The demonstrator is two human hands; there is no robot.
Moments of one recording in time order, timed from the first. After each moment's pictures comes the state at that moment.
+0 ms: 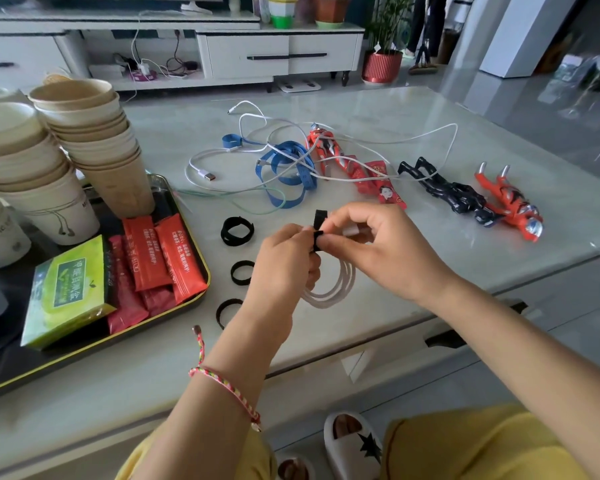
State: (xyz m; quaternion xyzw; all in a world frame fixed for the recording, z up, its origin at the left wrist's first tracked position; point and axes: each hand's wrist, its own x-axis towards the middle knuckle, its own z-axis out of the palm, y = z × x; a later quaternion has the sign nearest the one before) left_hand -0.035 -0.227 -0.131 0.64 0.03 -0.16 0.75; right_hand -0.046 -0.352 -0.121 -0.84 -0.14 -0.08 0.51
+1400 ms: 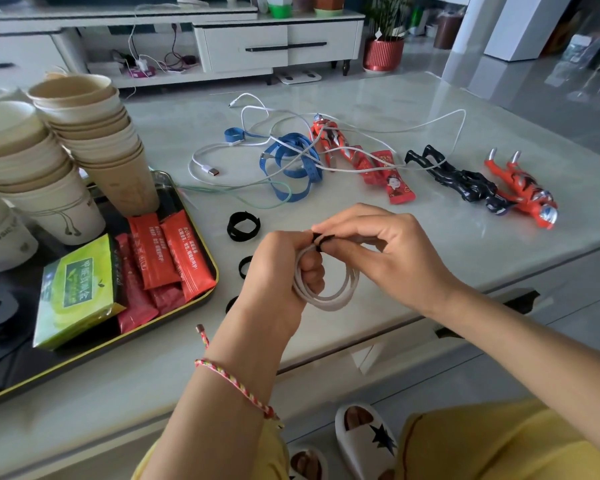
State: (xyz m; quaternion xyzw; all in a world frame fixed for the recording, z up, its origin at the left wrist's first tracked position) left_hand -0.030 -0.220 -0.137 0.52 0.11 -0.25 0.81; right_hand -0.052 -0.350 -0.139 -0.82 -0.20 -0.15 0.51
